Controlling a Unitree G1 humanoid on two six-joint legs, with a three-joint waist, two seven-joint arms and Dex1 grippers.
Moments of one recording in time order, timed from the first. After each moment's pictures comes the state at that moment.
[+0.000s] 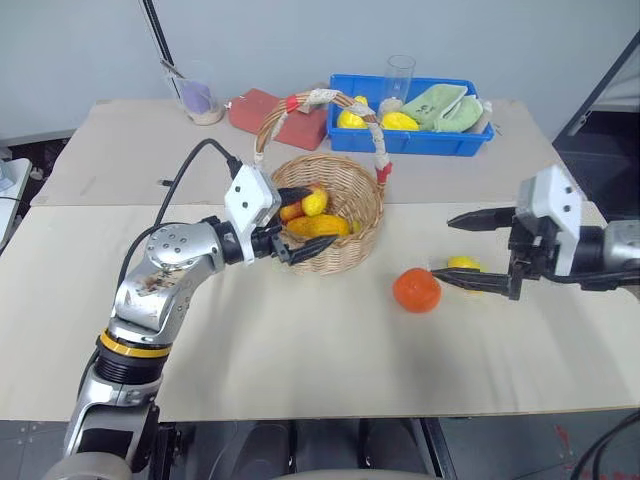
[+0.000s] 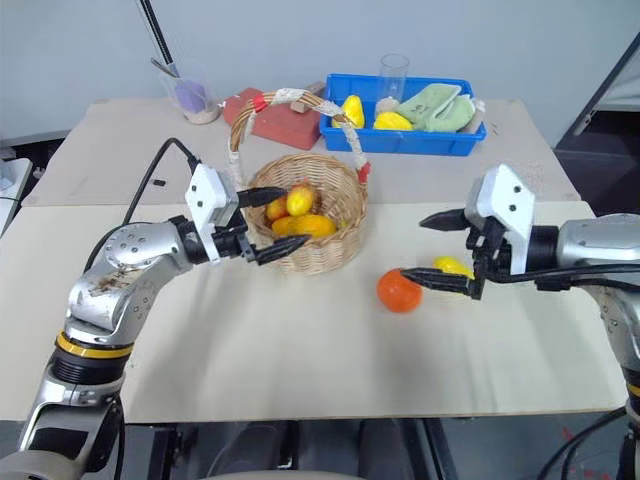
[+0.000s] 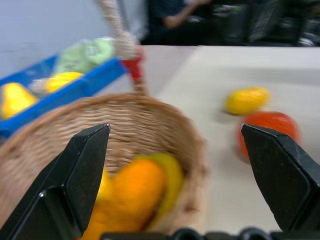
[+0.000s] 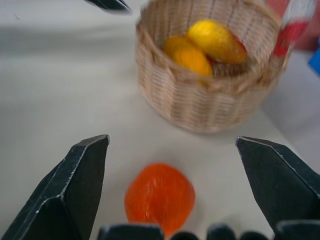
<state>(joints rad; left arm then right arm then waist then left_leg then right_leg) -0.48 0.62 -0.09 -0.32 -0.47 0.47 -0.87 -0.33 -1.05 -0.12 -0.41 0.54 0.68 1.04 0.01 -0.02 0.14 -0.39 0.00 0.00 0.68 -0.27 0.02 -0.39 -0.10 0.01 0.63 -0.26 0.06</state>
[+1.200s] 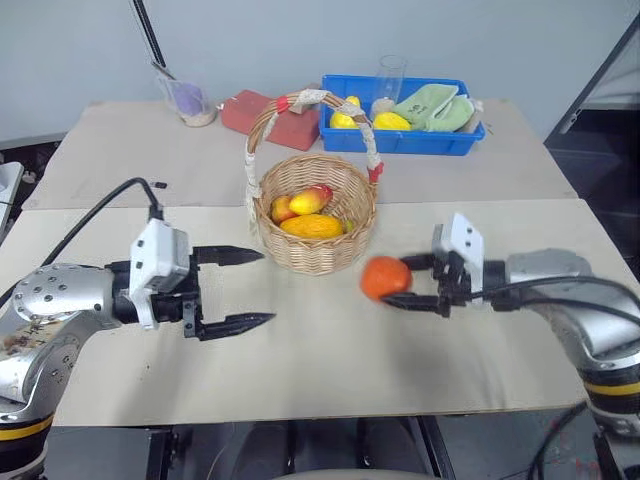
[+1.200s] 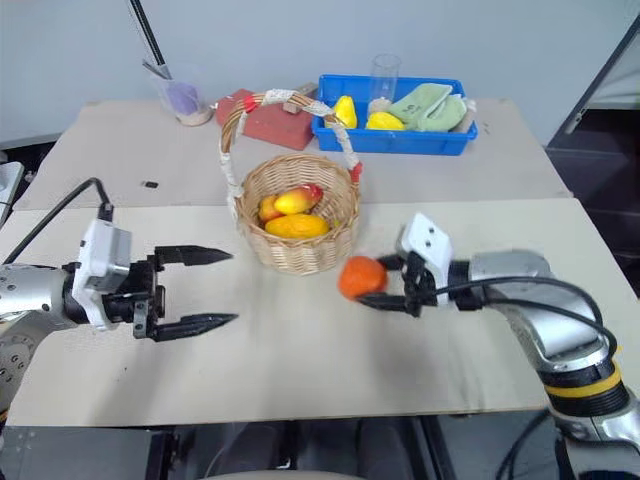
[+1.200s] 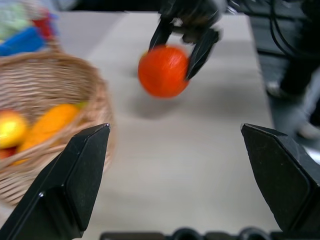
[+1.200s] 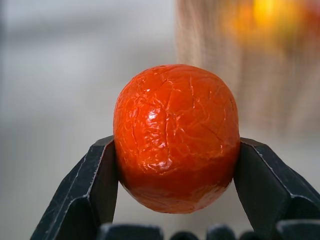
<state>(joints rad) -0.09 0.88 0.30 -0.55 -0.75 0.54 -1.06 -0.53 -0.74 0.05 -0.41 0.56 0.78 0.96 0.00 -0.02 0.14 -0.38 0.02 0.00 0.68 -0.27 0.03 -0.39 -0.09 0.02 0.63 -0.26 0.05</state>
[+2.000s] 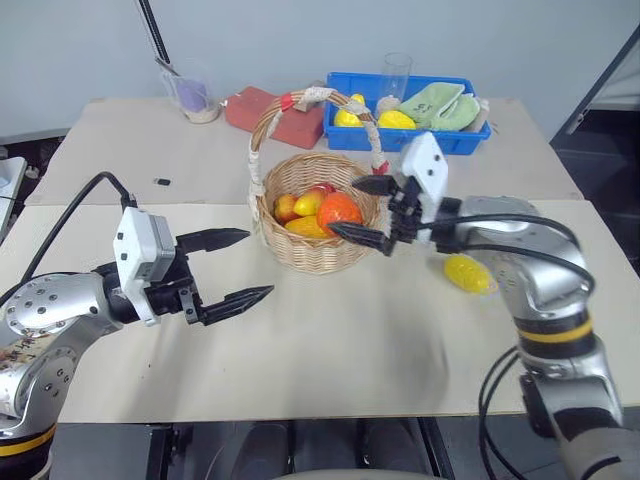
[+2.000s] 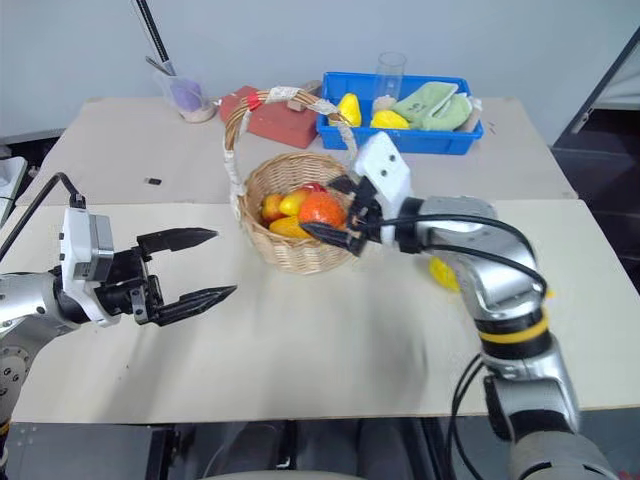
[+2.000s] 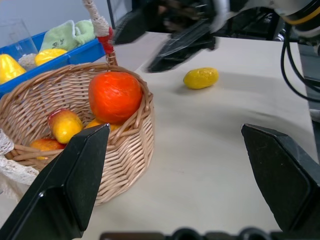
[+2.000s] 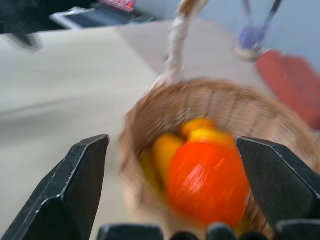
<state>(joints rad) -0.09 0.85 0.31 -0.60 -0.79 0.55 -0.91 -0.64 -0.64 0.06 -0.35 0.49 0.77 0.83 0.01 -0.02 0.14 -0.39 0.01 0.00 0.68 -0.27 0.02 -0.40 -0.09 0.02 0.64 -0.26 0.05</state>
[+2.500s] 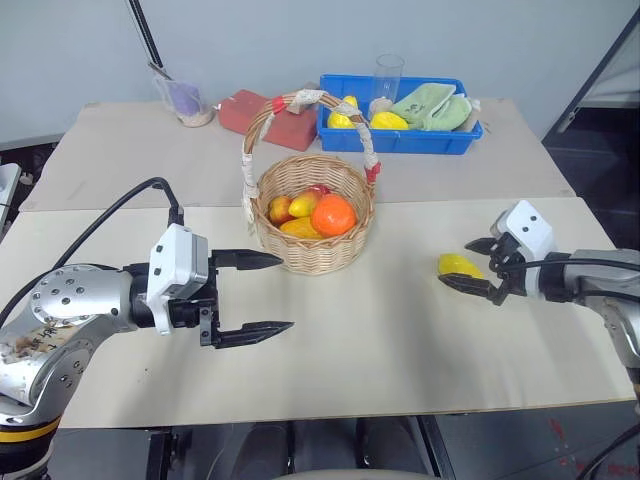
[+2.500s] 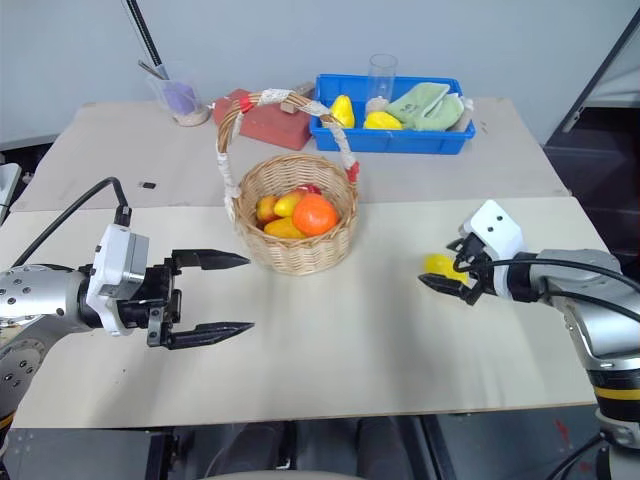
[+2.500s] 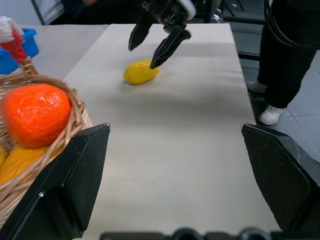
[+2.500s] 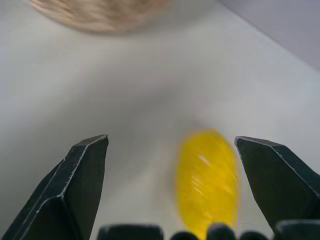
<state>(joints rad) -0.15 0.92 0.17 -0.62 -0.77 0.54 -1.05 -0.30 -0.93 -0.04 -0.13 0.32 0.70 0.84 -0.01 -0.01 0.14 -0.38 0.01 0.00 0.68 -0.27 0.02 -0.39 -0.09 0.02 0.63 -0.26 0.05</state>
